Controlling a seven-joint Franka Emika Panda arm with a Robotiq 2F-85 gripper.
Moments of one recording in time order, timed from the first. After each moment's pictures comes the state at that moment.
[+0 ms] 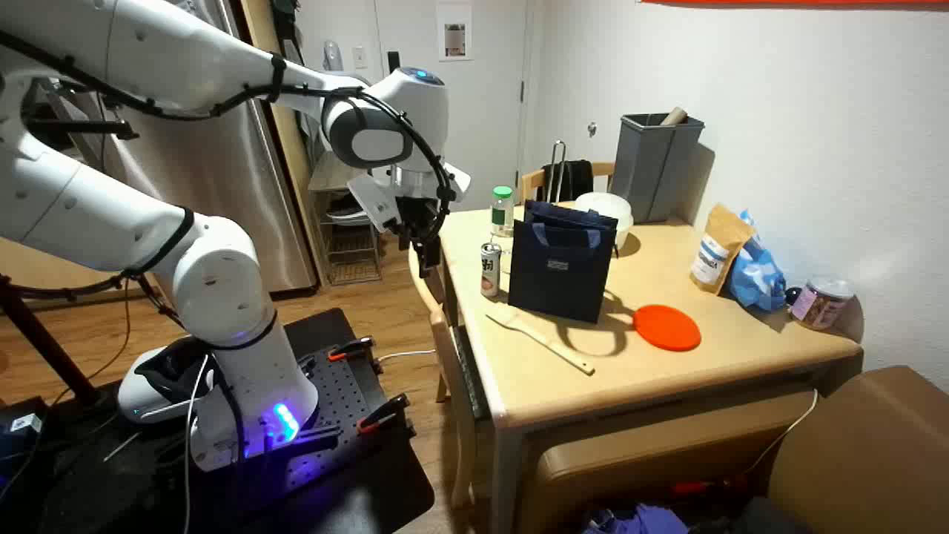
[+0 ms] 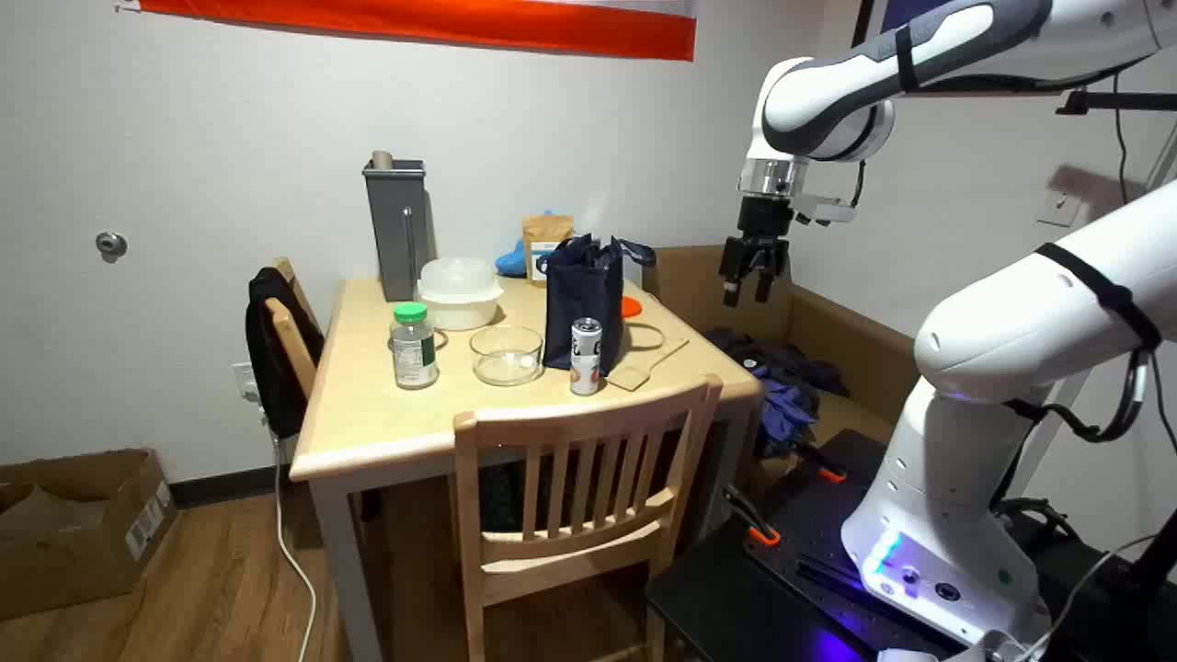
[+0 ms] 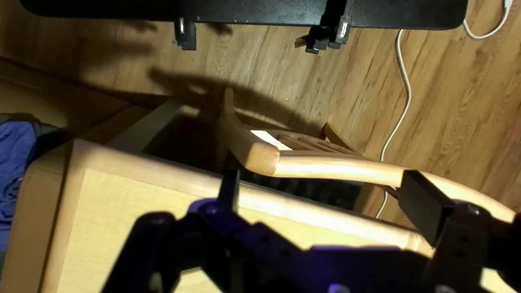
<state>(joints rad) -0.02 -0.69 -0.15 -2.74 0.04 1.99 -0.16</state>
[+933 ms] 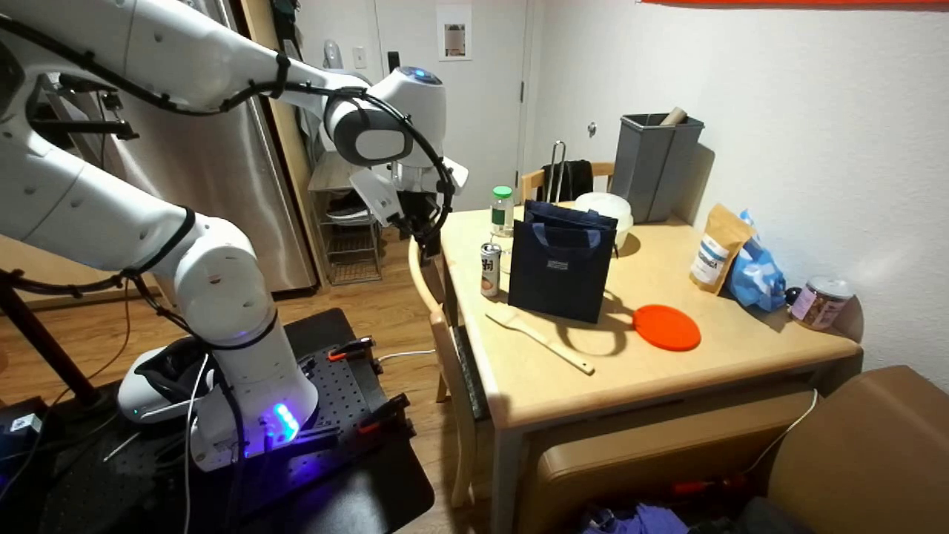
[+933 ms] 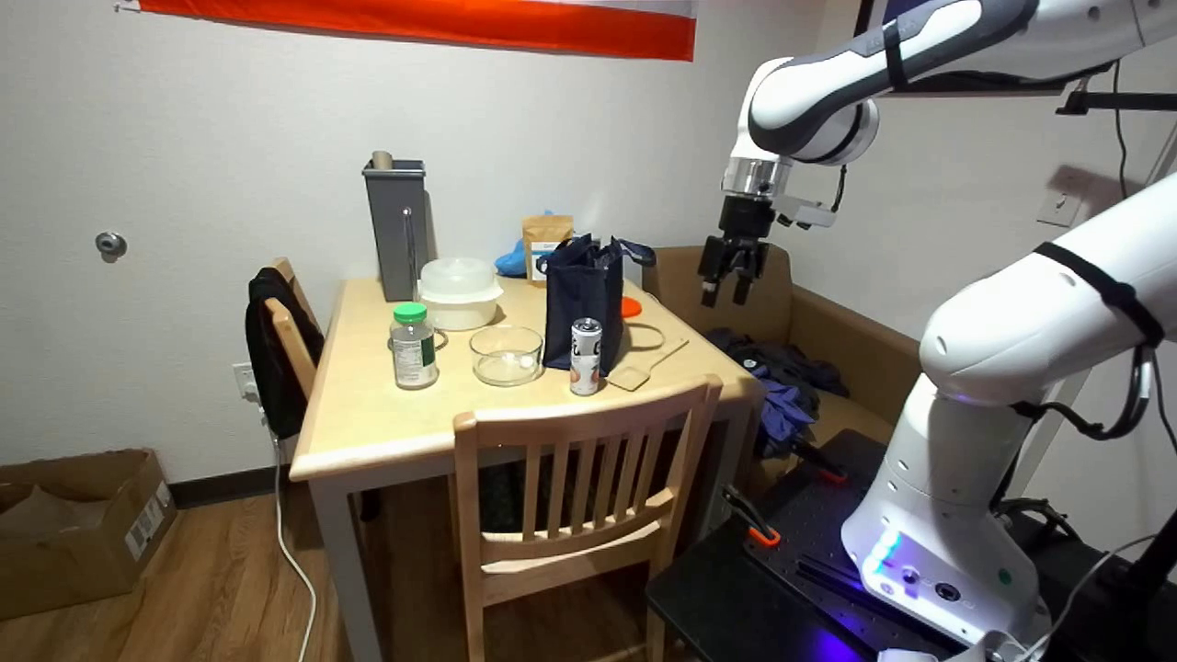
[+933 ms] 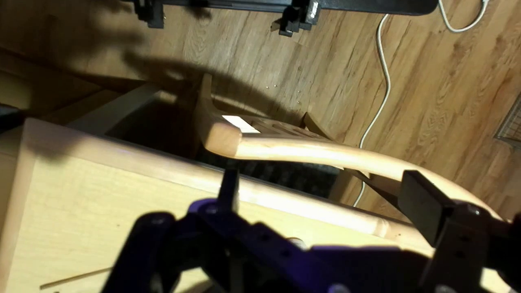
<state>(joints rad) 0.04 -0.66 -0.12 -2.73 0.12 2.05 -0.16</state>
